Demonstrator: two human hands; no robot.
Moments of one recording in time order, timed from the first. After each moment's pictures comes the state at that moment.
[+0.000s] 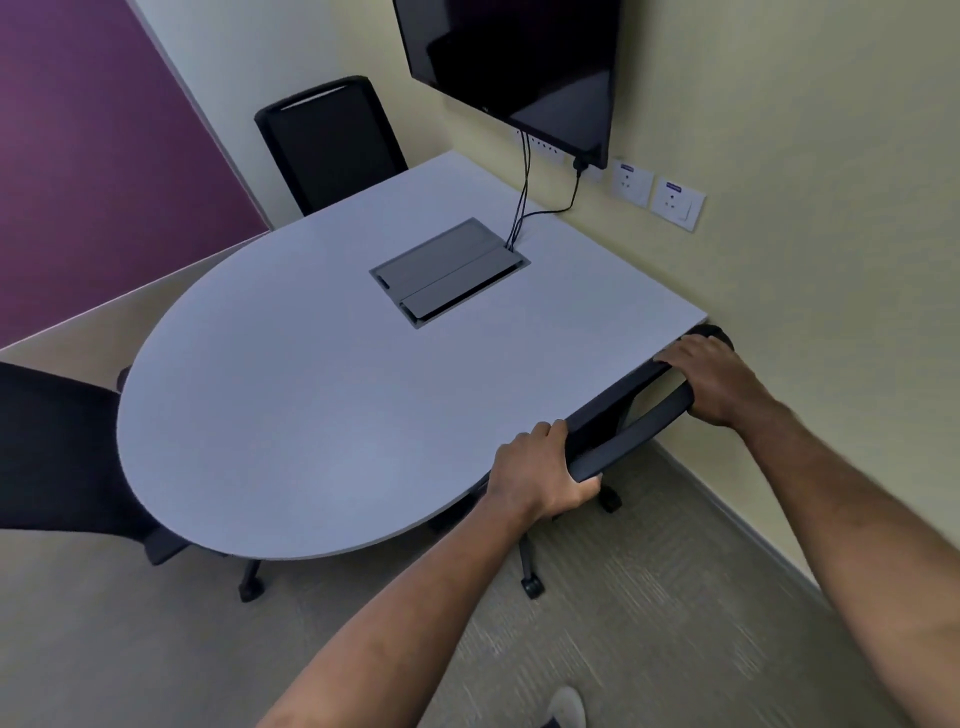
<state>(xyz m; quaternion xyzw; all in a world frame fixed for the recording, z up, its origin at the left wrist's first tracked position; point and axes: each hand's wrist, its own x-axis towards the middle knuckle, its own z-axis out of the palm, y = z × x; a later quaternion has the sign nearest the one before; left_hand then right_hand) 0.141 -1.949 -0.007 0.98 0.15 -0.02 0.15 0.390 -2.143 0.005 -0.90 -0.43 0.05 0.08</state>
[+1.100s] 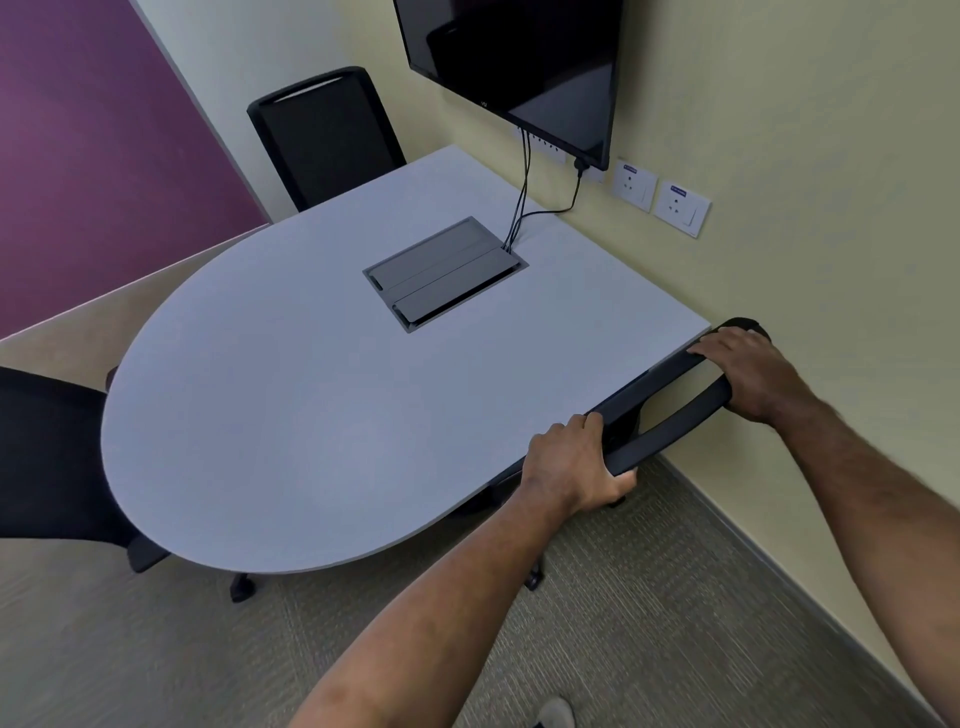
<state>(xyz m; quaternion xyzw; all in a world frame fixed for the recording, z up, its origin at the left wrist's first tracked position) 0.220 -1.976 -0.011 0.98 0.14 -0.01 0.13 0.467 -2.172 -0.003 -0.90 -0.43 0.02 0.09</state>
